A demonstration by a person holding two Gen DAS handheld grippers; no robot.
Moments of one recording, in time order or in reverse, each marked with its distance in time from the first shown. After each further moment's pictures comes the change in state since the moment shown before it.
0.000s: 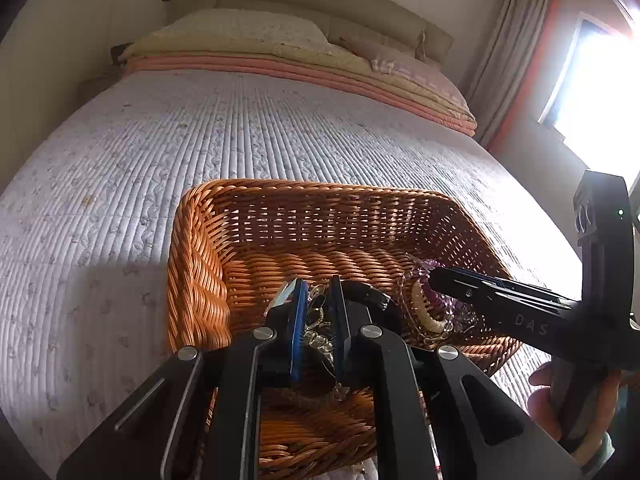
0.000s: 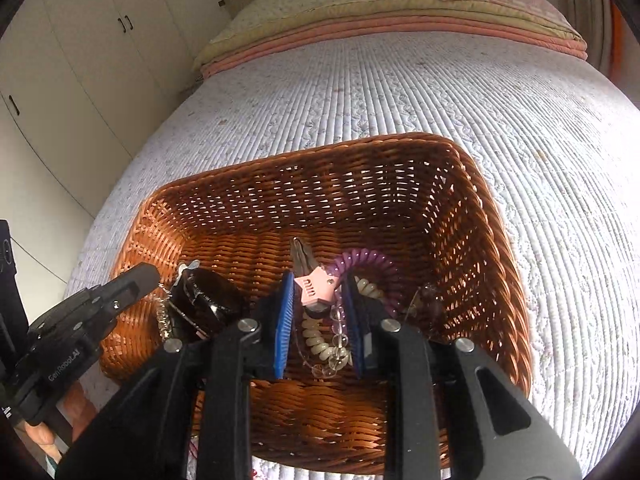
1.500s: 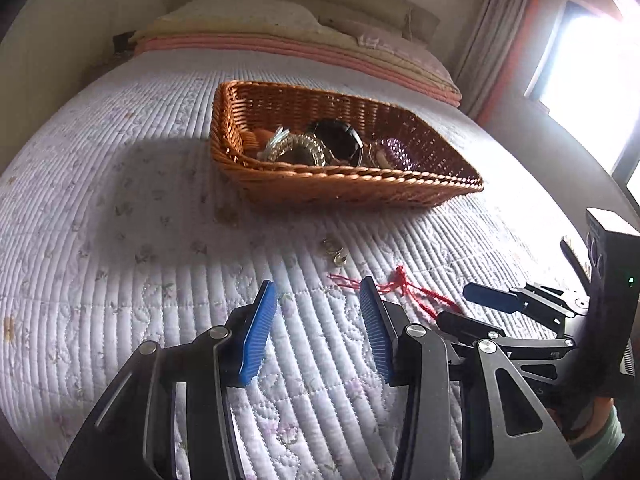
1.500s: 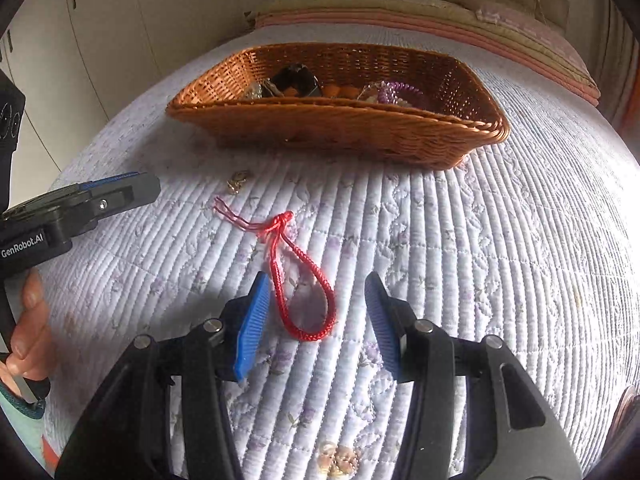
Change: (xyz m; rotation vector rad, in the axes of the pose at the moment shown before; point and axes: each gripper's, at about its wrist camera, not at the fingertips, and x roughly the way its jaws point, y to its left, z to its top) left arm -0.076 -0.010 -0.126 0.027 0.068 -0.008; right arm -0.064 0.035 -0.163 -0.251 0.045 -0.067
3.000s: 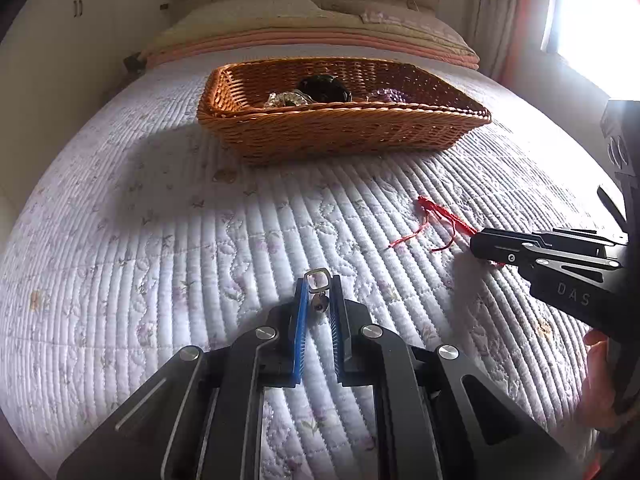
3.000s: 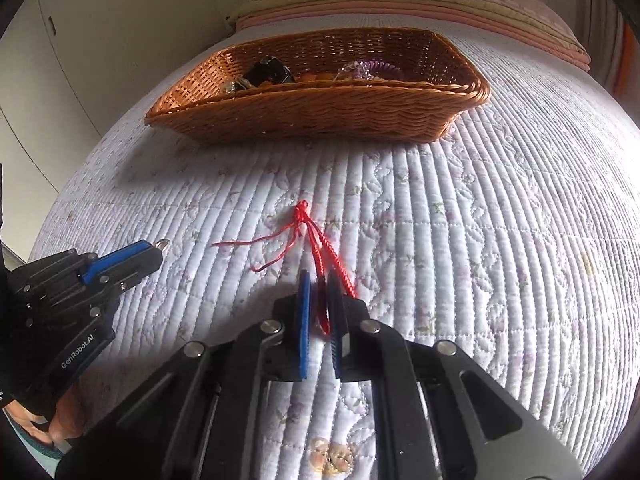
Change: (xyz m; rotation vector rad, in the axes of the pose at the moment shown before) left arm -0.008 -0.039 -0.041 0.098 0.026 0.178; right arm 0.002 -0.018 -0.010 0.109 0.012 0.036
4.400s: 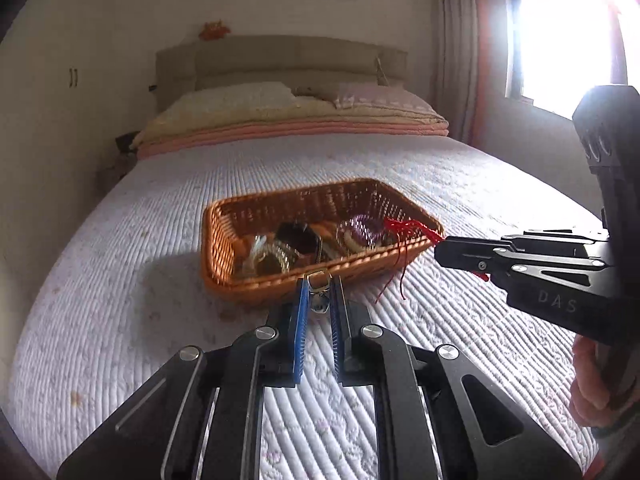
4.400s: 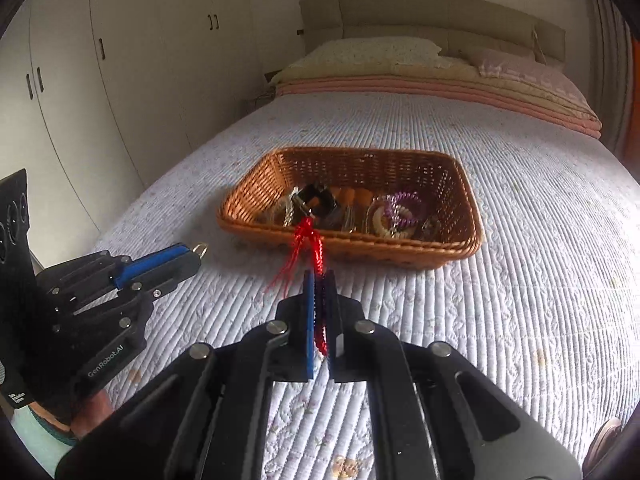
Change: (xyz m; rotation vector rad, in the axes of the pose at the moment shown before) left arm -0.065 -0.019 0.069 0.095 -0.299 -0.036; right arm -0.083 0.028 0.054 -0.106 -0.242 0.053
